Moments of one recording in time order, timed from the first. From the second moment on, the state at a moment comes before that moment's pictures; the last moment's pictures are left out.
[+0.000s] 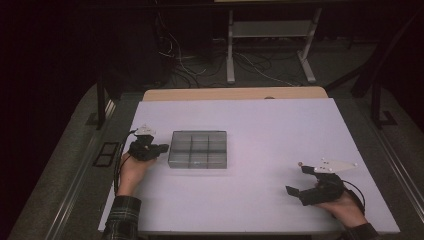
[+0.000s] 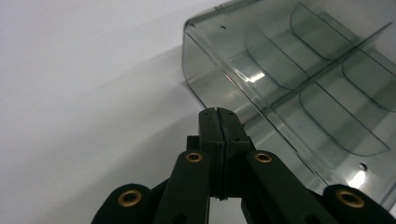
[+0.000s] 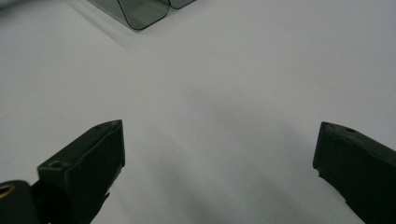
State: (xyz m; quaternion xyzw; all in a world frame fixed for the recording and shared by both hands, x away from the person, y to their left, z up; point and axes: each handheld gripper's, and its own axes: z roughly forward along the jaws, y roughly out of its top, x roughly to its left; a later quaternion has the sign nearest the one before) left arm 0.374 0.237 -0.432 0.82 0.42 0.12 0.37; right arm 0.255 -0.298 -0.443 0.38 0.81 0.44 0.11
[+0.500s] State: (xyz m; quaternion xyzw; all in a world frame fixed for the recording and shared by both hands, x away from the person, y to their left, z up) left arm 0.373 0.234 -0.435 0.82 0.42 0.09 0.37; right arm 0.255 -0.298 -0.443 0.38 0.81 0.44 0.11
